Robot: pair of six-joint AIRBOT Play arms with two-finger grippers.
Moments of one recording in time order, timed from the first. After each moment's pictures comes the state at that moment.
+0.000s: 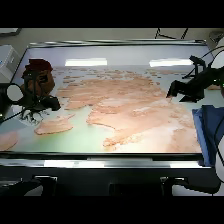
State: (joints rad) left arm -0.11 -1.21 1.21 1.53 -1.21 -1.72; right arm -0.12 -1.47 1.67 -1.35 1.62 1.64
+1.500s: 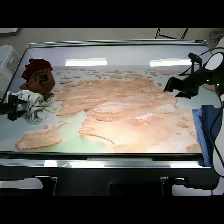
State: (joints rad) left arm 0.63 -1.58 1.20 0.88 -0.87 -1.77; right arm -0.12 -1.52 1.66 -1.31 1.48 1.64
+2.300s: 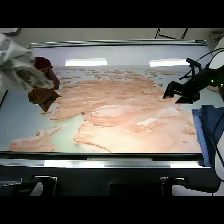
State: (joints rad) left arm 0.15 -0.69 1.16 0.79 -0.67 -1.66; right arm -0.12 -1.48 1.66 -1.27 1.64 1.64
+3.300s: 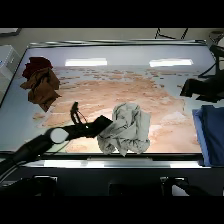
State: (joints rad) left arm -0.63 -1.10 0.74 0.73 -0.45 -1.97; right arm -0.12 -1.26 1.63 -1.47 1.64 1.63
